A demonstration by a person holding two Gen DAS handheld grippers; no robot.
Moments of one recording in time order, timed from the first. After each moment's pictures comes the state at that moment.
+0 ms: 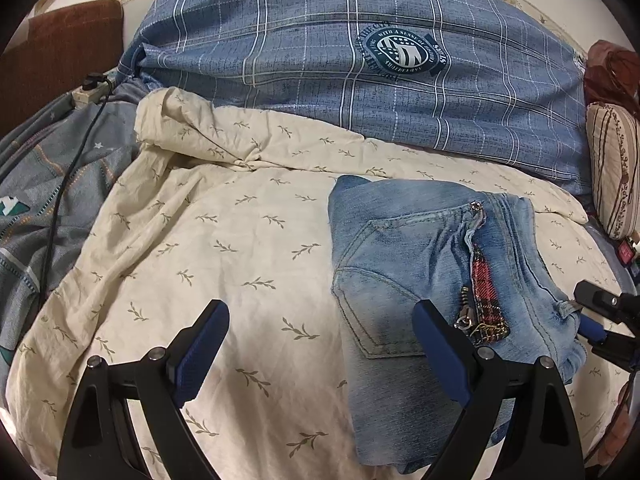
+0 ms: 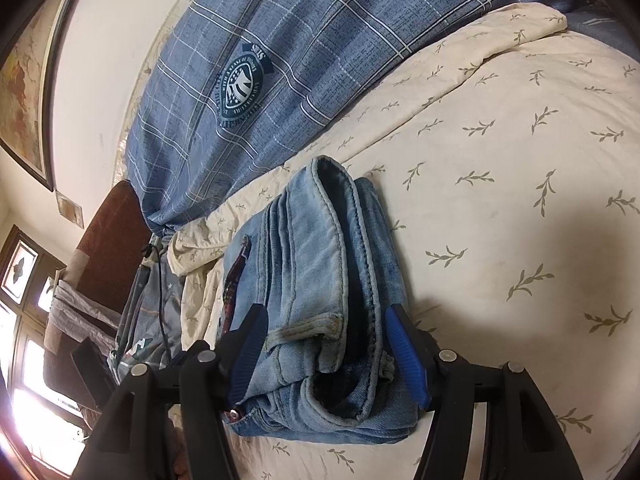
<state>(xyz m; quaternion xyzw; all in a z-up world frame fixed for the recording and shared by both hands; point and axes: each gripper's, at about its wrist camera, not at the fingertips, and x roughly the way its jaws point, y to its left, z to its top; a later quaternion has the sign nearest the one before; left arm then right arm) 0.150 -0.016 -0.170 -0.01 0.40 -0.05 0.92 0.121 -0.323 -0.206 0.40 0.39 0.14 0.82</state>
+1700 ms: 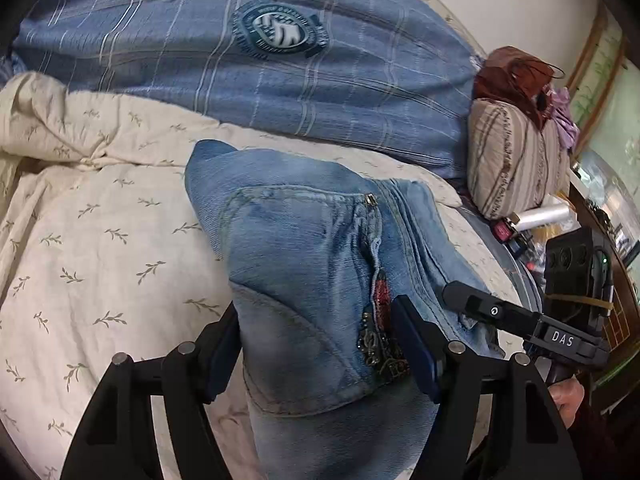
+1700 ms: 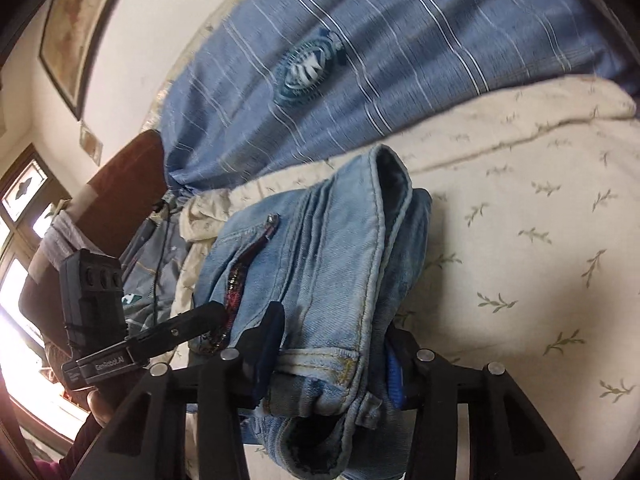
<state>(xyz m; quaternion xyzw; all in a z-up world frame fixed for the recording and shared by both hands) 0.176 -0.038 -0.172 -0.08 0.42 -0.31 0.85 0.122 -0.291 -0.180 0.28 0.35 0.20 0.87</state>
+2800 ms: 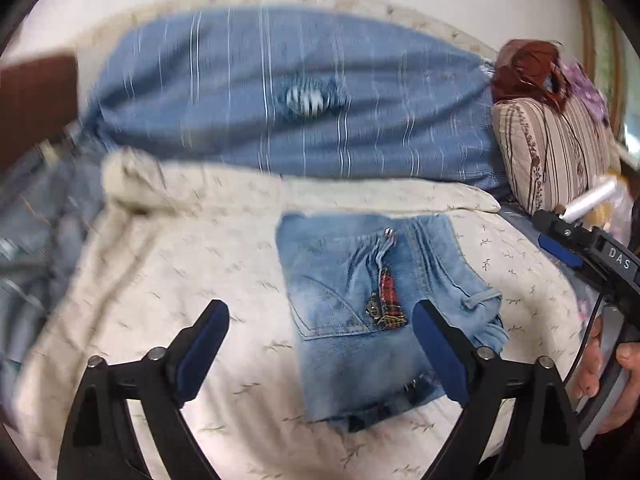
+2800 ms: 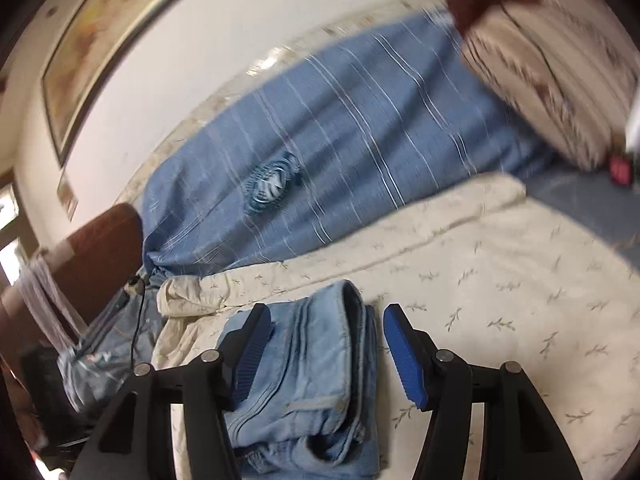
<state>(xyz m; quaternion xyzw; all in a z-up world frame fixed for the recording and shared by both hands) 0.056 -0.048 -0.122 0.04 0.31 -0.15 0.94 0.025 -0.331 -0.129 0.26 0.21 0.05 0.94</state>
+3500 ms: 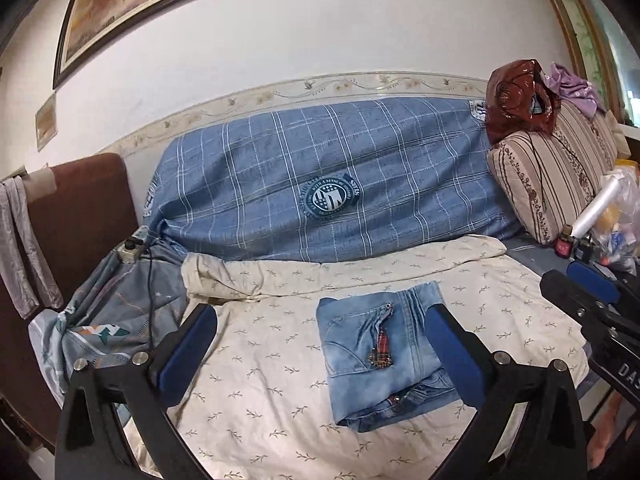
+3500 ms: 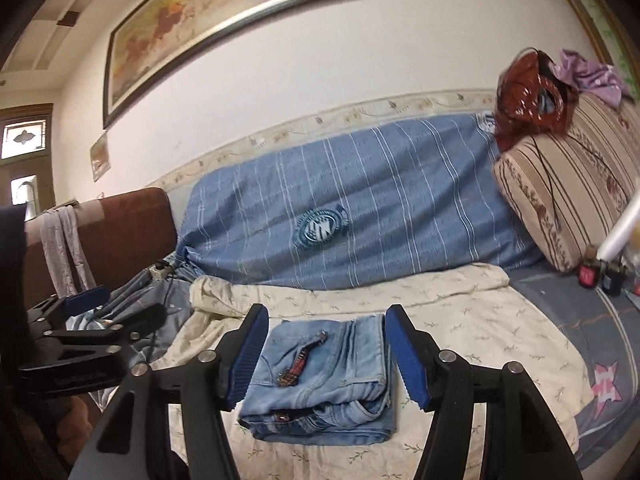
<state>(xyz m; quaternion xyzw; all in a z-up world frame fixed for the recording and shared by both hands) -0.033 -0.067 -0.016 0.10 0.20 -0.08 0.97 -0.091 -0.278 -0.036 0.15 0.13 0.05 0.98</state>
